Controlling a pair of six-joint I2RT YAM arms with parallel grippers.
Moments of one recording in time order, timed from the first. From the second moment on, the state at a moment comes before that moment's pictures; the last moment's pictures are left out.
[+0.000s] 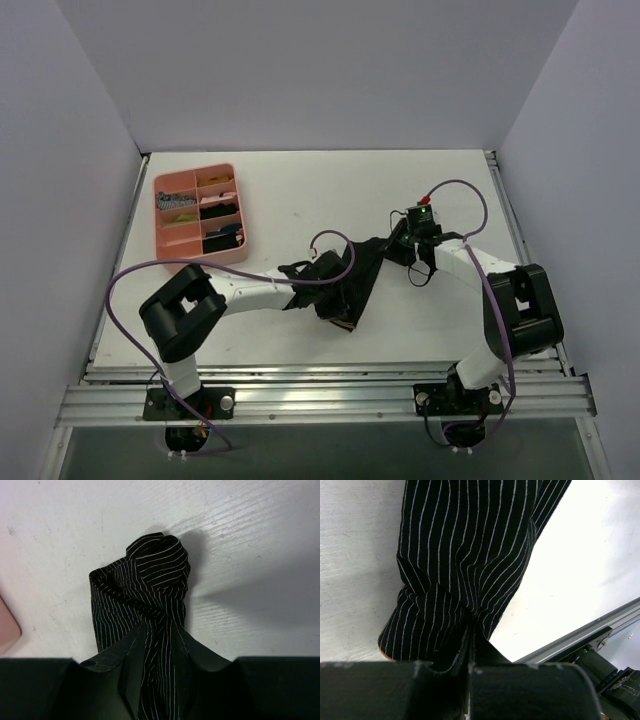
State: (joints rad) left arm -0.97 1.80 1.05 -0.24 0.07 -1.12; right arm 0.26 1.57 0.85 -0.15 -0.08 0.81
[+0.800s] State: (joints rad) left arm -0.97 1.80 1.06 -0.27 0.06 -1.11; right arm 0.29 1.71 0.86 -0.07 -0.14 0.75
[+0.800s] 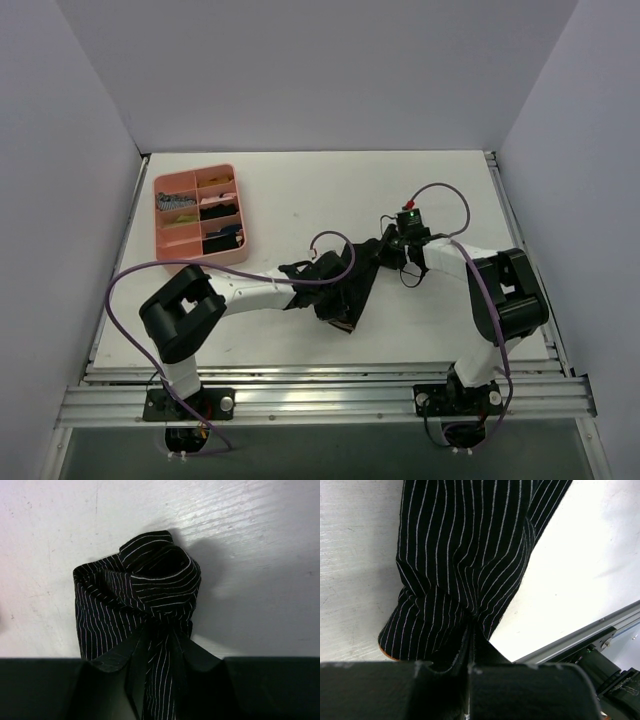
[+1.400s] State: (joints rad) left arm -0.98 1.80 1.06 -0.28 0.06 -1.11; right arm 0.29 1.71 0.94 -0.14 -0.12 0.67
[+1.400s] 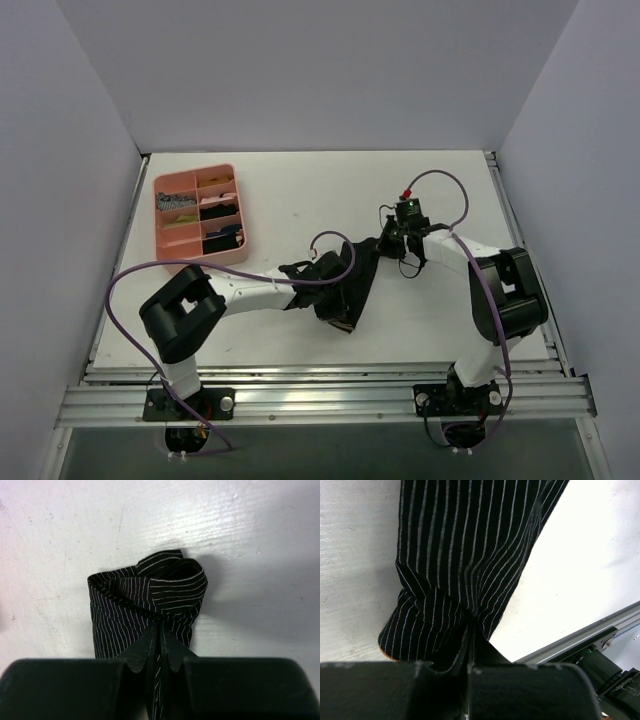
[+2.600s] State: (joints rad) left arm -0.99 1.82 1.10 -0.31 0.04 -1.09; right arm 0.24 1.67 1.00 -0.27 -0.05 0.65
